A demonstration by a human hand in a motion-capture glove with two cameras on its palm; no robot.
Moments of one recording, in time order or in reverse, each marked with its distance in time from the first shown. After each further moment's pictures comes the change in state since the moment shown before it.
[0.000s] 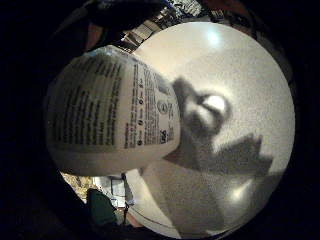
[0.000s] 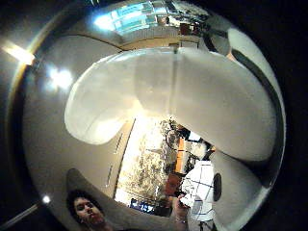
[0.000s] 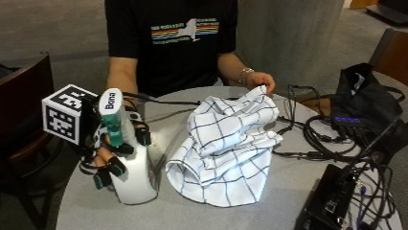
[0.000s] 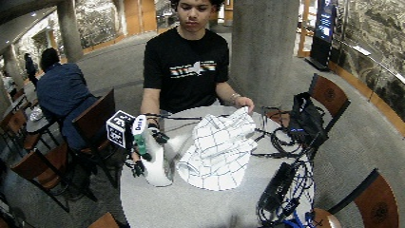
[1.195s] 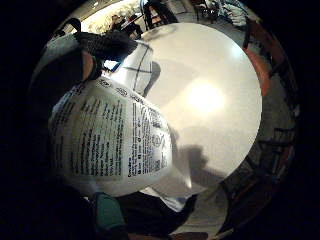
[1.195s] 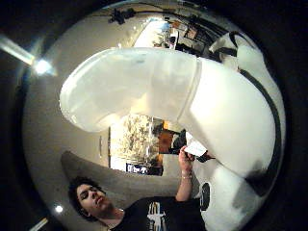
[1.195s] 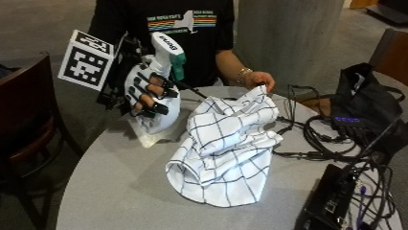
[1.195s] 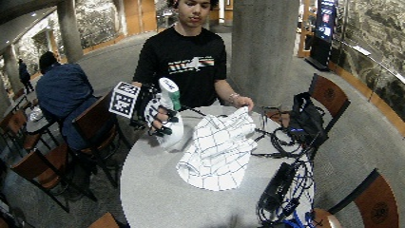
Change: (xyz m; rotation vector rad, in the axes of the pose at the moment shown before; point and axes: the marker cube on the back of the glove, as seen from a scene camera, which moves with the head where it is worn) arm -0.084 0.095 -0.022 -0.519 0.214 -0.186
